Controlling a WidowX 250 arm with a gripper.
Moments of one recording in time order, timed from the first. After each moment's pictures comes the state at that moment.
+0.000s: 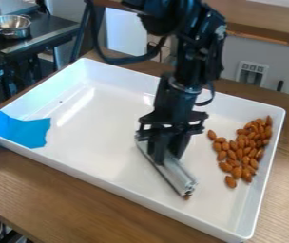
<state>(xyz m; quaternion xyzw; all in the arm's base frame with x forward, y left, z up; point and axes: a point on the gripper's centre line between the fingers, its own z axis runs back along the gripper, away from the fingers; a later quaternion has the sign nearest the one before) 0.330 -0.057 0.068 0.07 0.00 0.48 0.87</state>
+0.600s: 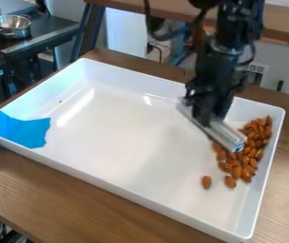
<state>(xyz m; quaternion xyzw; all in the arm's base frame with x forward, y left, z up) 0.397 -0.082 0.100 0.03 -0.04 0.50 0.86</state>
